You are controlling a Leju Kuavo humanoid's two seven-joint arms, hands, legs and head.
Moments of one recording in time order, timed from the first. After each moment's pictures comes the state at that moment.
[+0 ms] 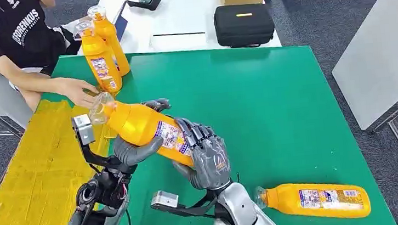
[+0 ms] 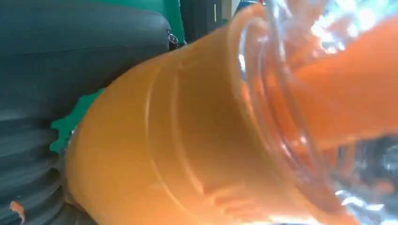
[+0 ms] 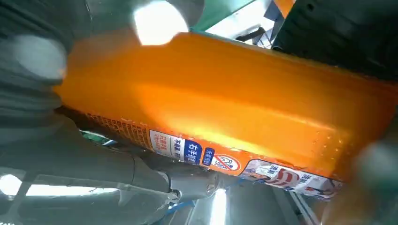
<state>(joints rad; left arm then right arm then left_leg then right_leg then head) -0.30 -0.13 -0.36 -1.23 0.45 -0.33 -0.30 -0.16 0.16 0.53 -1.15 1.33 -0.62 -0.11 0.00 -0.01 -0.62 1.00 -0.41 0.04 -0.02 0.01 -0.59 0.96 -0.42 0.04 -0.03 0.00</state>
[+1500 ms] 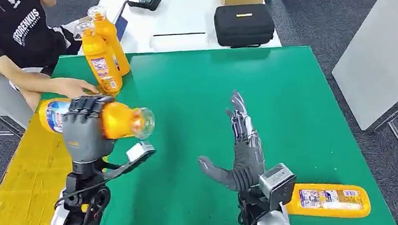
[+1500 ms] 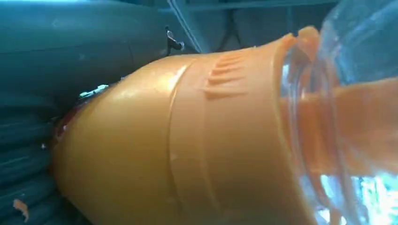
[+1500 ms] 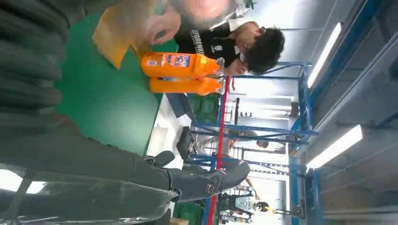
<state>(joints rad) -0.29 -0.10 -0.22 -1.21 -1.37 0.69 -0.28 -0.02 0.04 0.45 -1.60 0.08 -0.25 -0.49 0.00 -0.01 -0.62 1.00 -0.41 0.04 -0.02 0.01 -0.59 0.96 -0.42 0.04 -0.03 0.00</state>
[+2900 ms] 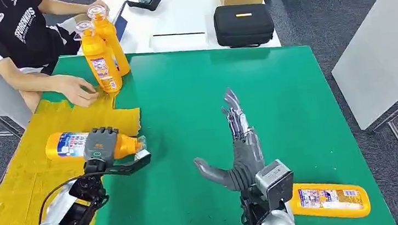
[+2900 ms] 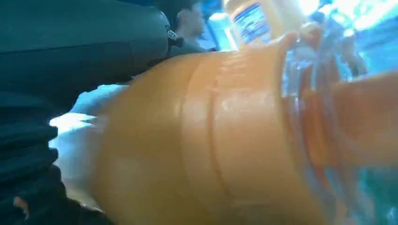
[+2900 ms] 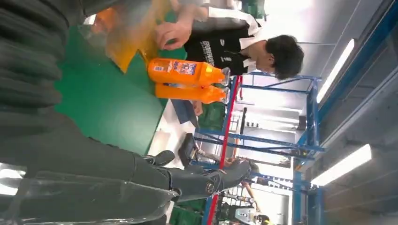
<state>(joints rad) -0.51 0.04 -0.42 -0.57 -1.57 0.26 0.15 -0.01 0.06 0.41 -1.66 0.19 -0.16 -0.38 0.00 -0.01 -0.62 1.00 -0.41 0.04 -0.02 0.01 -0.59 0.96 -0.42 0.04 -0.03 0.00</state>
